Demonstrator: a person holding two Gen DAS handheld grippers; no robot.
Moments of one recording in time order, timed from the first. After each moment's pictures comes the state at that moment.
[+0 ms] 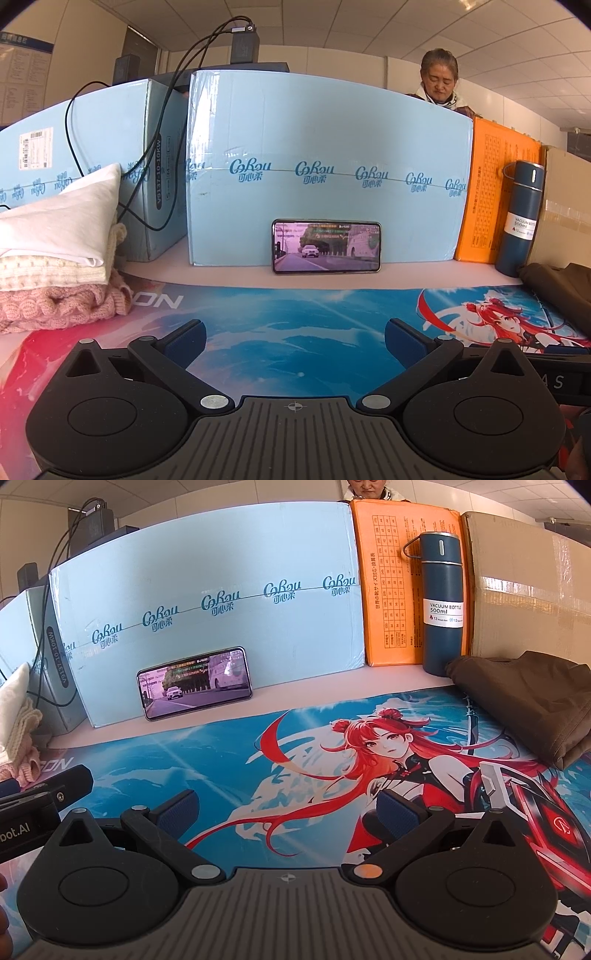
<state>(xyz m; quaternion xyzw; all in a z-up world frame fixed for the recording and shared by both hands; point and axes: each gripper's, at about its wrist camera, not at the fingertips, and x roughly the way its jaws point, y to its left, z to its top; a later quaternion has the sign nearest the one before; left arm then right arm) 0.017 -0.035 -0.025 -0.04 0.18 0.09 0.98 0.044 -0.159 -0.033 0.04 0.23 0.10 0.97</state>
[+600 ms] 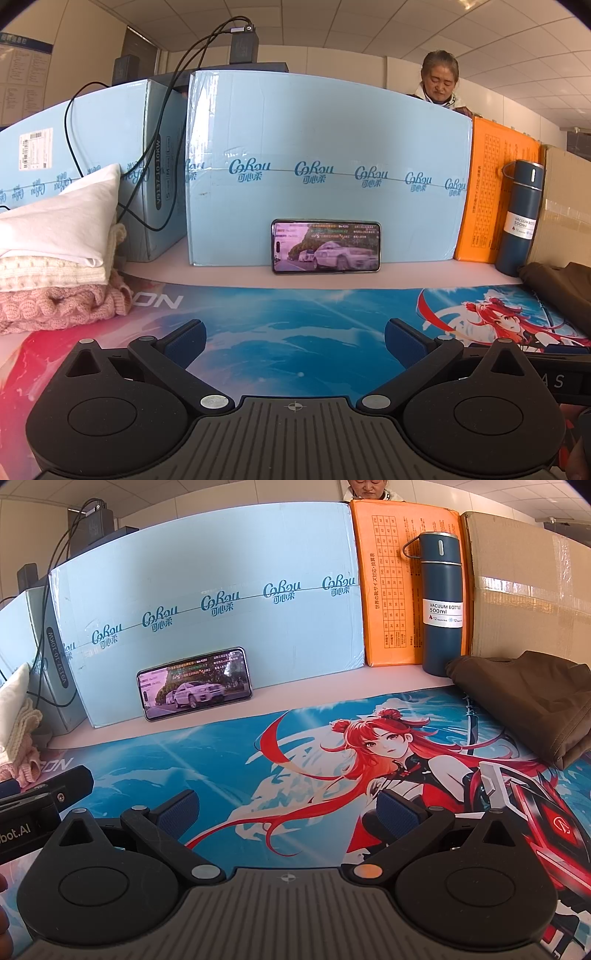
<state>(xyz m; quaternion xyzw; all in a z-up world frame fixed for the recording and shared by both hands) 0.017 -0.034 -0.026 -0.04 0.19 0.08 0.98 0.043 -0.159 -0.033 0.04 0.23 0.10 0.97</state>
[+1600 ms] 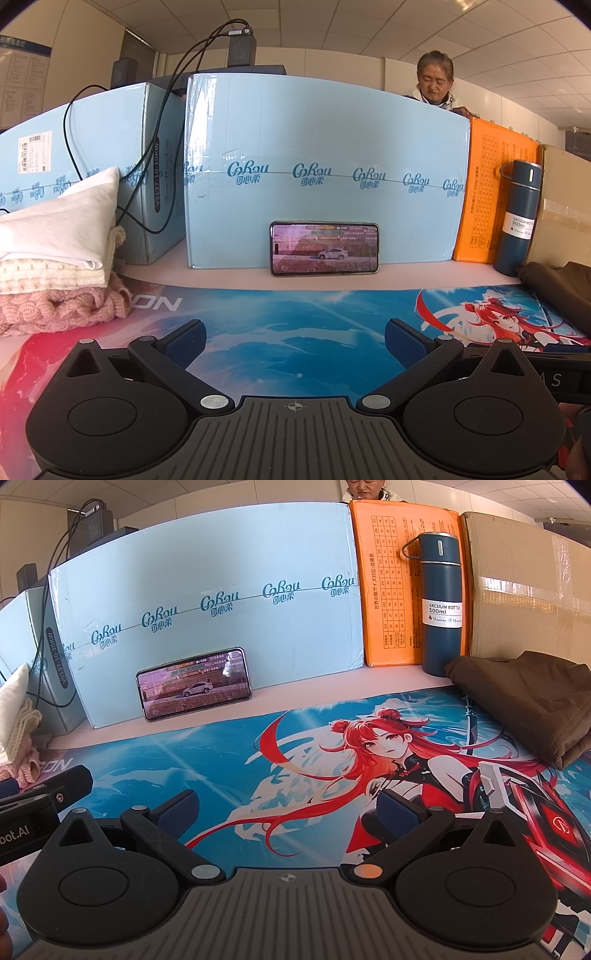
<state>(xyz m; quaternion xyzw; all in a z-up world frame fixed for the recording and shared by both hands) 0.016 -0.034 -0.025 -0.03 0.18 0.08 0.98 0.043 -0.159 -0.033 0.04 0.23 0.10 0.97</state>
